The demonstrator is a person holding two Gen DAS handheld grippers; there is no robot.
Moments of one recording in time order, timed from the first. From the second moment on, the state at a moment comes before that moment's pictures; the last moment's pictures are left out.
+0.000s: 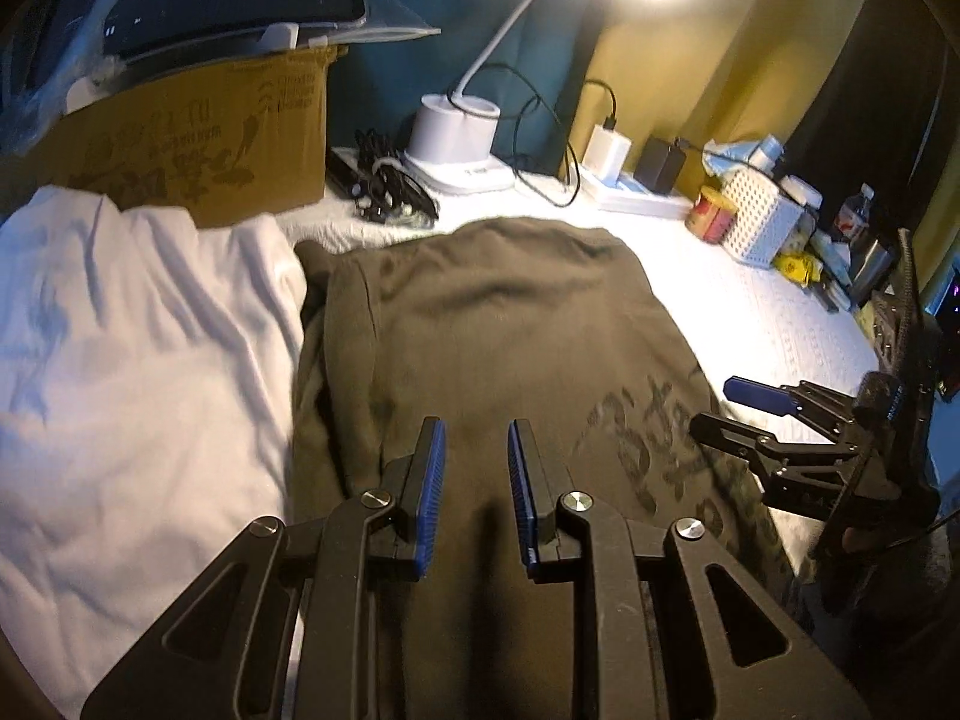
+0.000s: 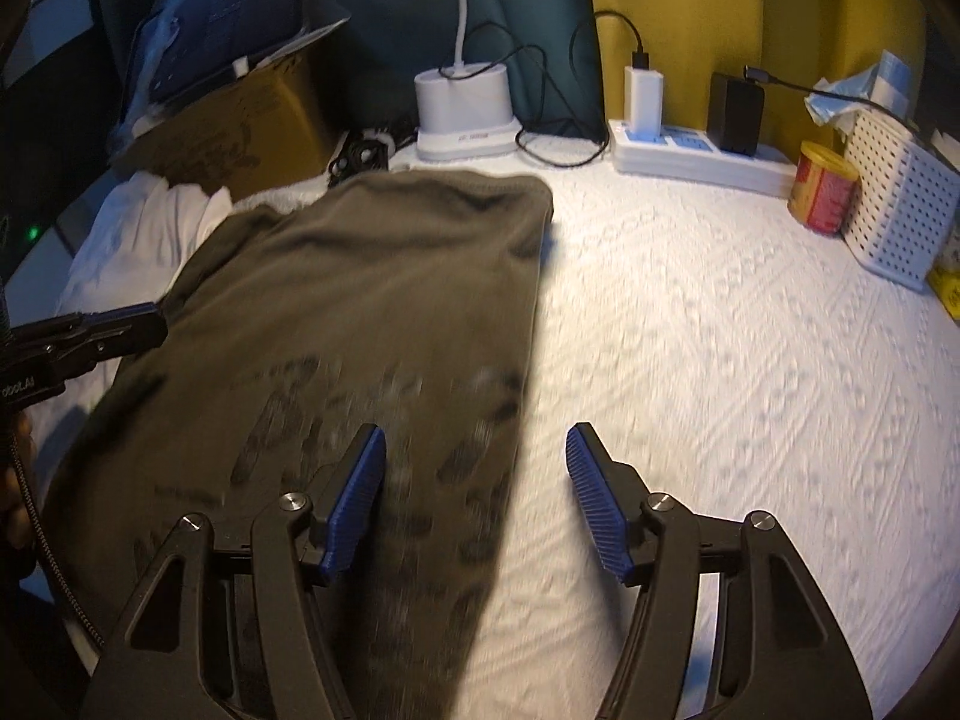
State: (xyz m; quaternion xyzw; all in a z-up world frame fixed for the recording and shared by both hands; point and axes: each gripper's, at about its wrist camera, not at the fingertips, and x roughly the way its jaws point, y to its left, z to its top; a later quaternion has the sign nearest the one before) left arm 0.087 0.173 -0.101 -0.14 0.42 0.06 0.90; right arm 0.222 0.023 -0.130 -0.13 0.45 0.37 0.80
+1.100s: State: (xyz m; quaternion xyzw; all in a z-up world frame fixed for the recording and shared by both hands) left arm 0.007 0.142 -0.127 -0.11 0.44 0.08 0.89; right arm 0.134 -0.039 -0.128 -0.15 0.45 0.36 0.81
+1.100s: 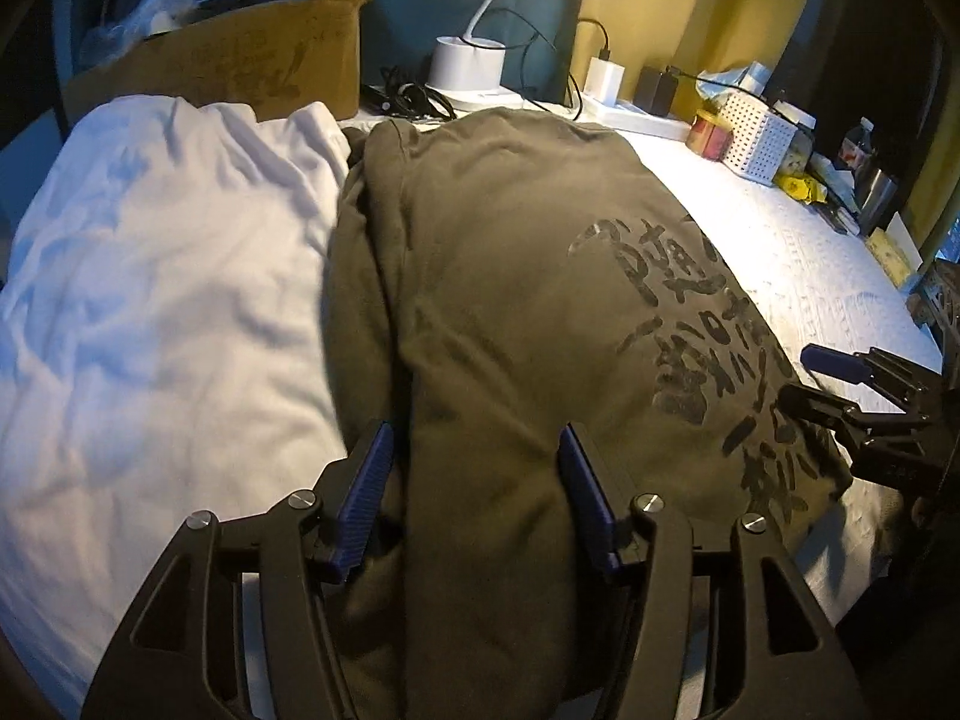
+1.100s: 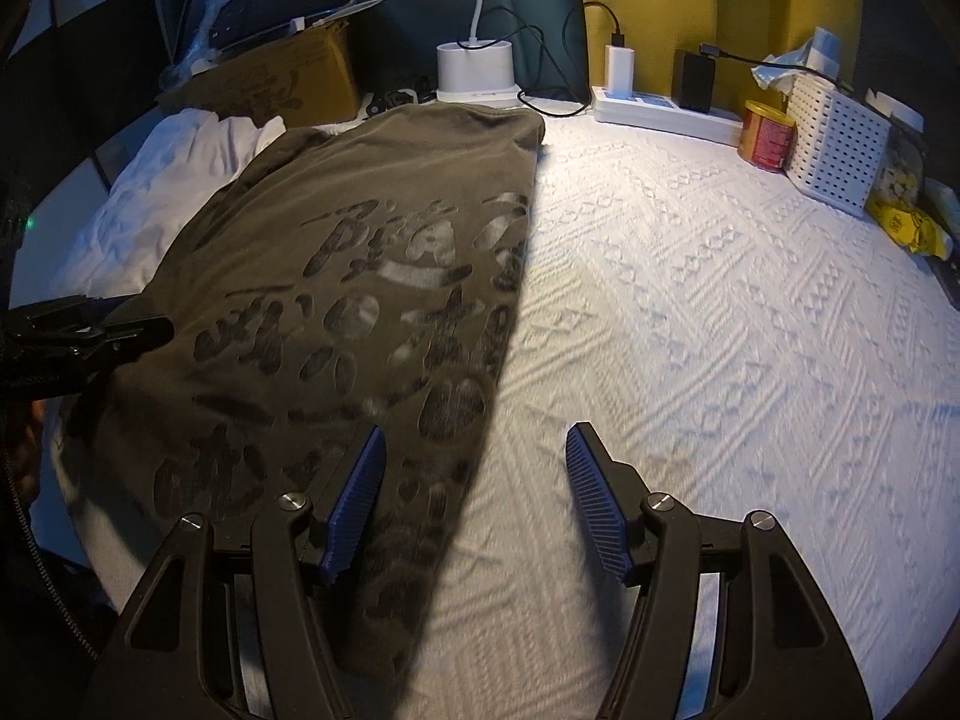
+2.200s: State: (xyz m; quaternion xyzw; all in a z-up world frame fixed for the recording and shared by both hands) left arm -0.006 0.096 -0.077 -0.07 0.37 0.04 0.92; right arm 0.083 -0.091 -0.094 -0.10 0.43 0.36 0.82
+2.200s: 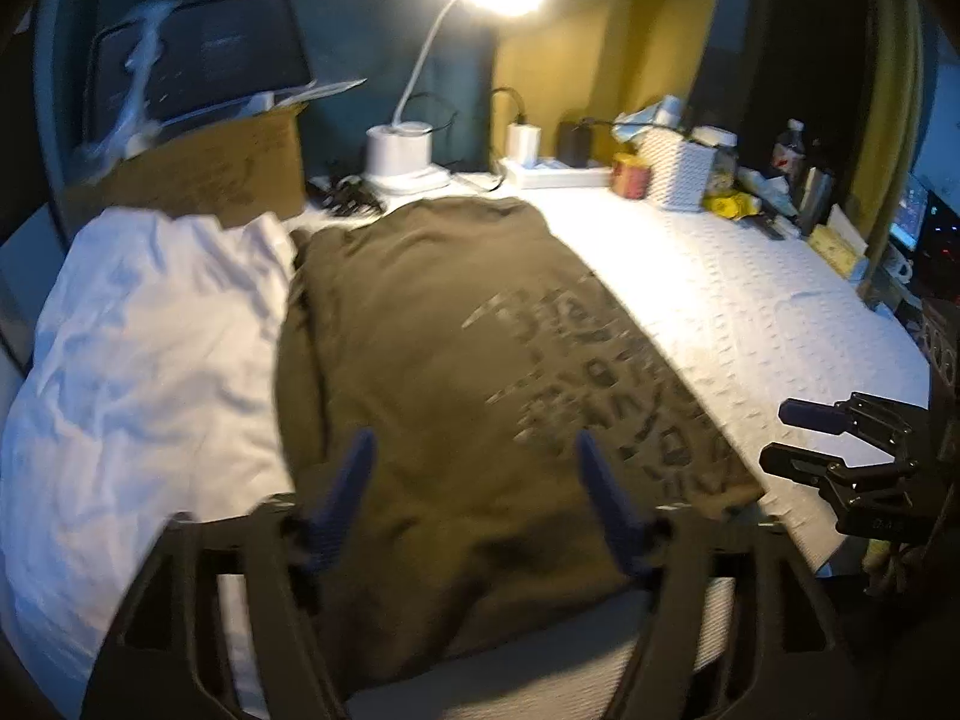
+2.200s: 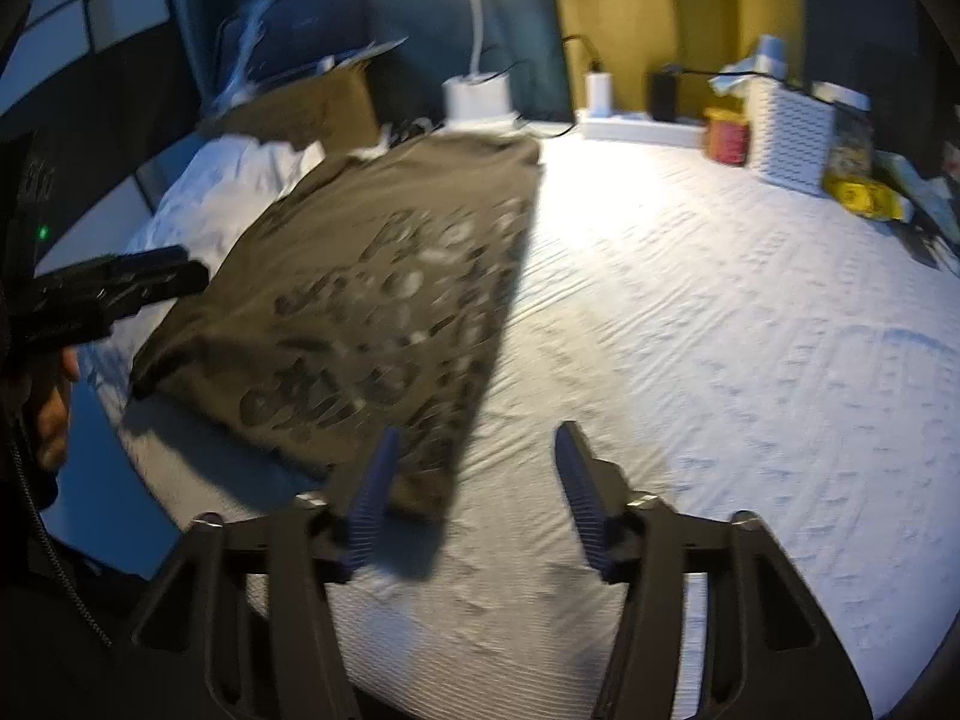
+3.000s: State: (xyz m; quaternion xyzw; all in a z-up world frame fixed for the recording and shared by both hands) left arm 0.043 0.022 -0.022 -0.05 0.29 0.00 0.96; right arm 0.139 -0.178 -0.029 -0.05 0.37 0.27 0.89
